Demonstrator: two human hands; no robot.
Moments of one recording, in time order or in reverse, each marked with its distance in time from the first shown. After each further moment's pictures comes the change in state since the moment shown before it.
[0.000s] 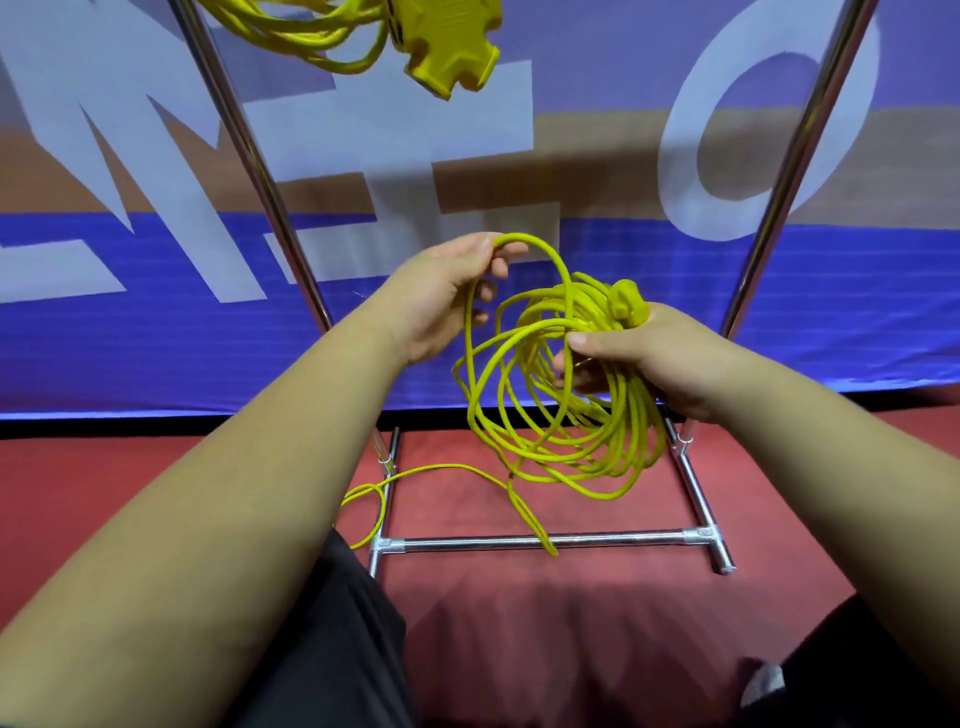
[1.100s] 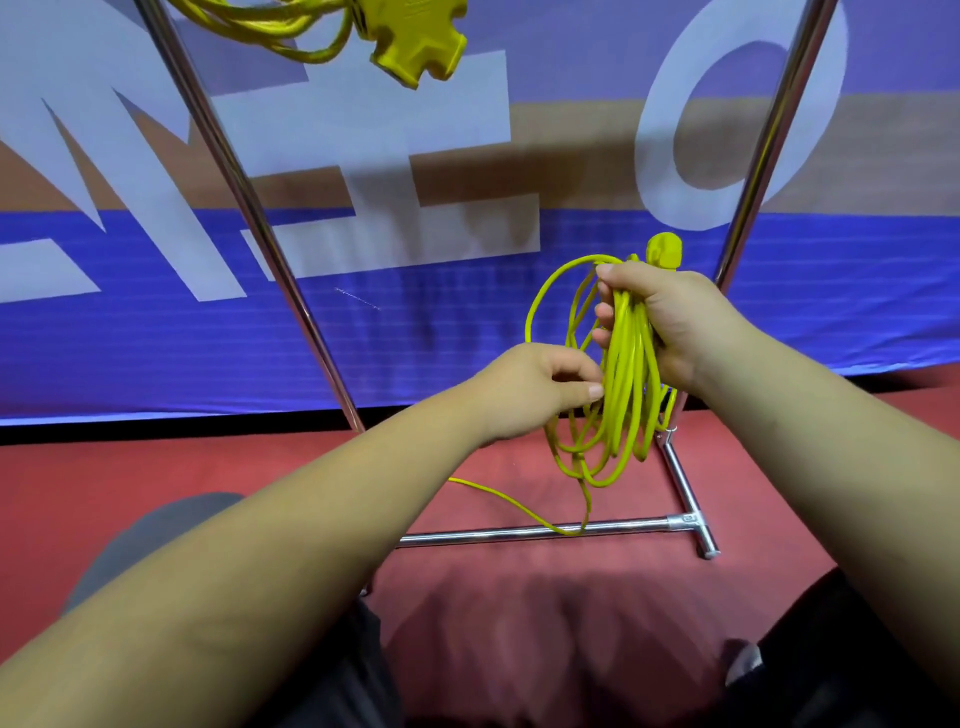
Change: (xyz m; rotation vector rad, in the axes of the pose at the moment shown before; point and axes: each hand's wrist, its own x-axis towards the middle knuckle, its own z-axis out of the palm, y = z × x) left_hand -0.034 -0.060 0.099 0.645 -0.192 -0.038; right_hand 0.004 -0.012 -0.016 0.318 0.439 0.070
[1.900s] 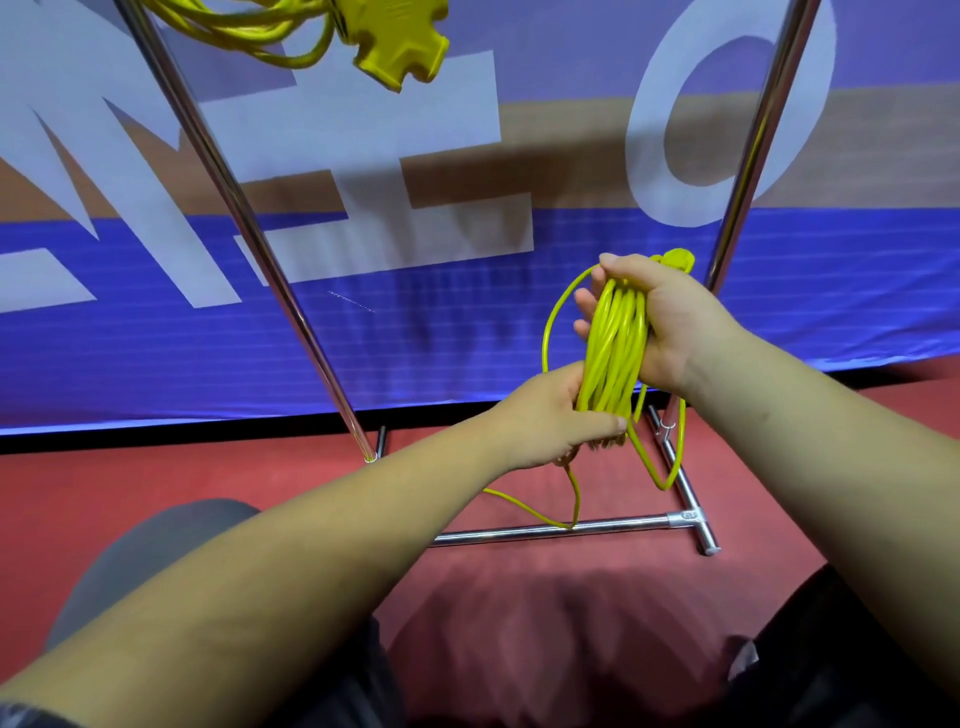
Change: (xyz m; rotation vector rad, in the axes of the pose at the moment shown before) left_hand 0.000 -0.003 0.033 -0.093 -0.064 -0.008; right_hand 0.003 0.001 0.002 0.258 -0.036 0.098
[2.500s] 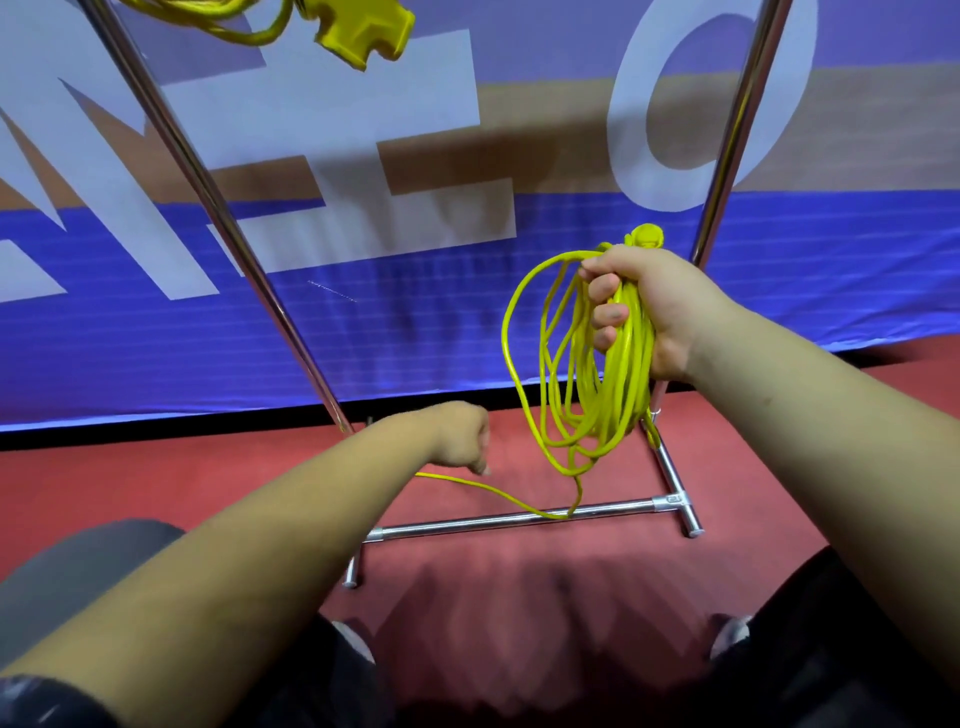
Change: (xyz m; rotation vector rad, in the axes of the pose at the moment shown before) left_hand 0.007 -0.097 -0.040 0.740 -0.234 -0.481; right_hand -0.002 -0.011 -0.017 -0.144 -0.095 0.112
